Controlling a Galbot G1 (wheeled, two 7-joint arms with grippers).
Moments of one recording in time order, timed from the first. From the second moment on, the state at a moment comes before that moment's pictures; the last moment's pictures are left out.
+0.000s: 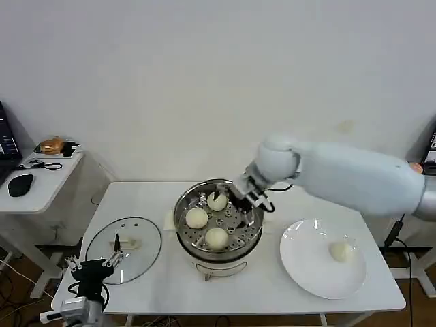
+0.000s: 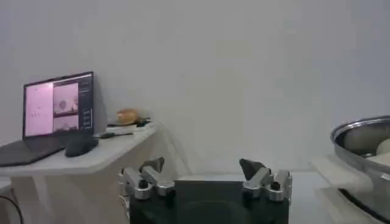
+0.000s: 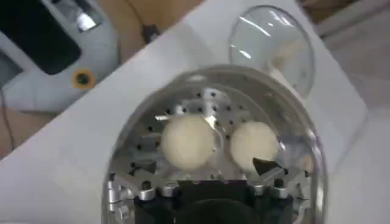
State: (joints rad) left arm 1.68 -1.31 -0.63 -2.20 -0.13 0.15 -0.29; right arm 0.52 0.86 -1.16 1.62 0.23 -0.19 -0.97
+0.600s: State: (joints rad) left arm 1.66 -1.29 -0.59 -2.20 -0.13 0.15 -0.28; right arm 0.37 0.40 -1.12 1.65 0.12 -0.24 -0.95
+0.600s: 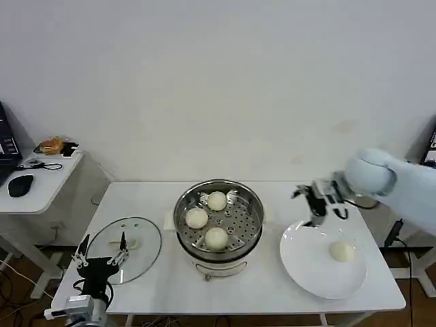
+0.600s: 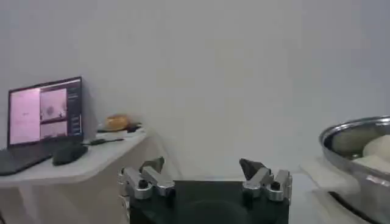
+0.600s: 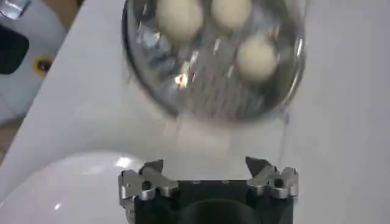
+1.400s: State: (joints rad) left arm 1.66 -1.28 -0.59 -2.18 -0.14 0.15 -0.29; right arm 0.00 0.37 -0.92 1.44 -0.05 -0.19 -0.94
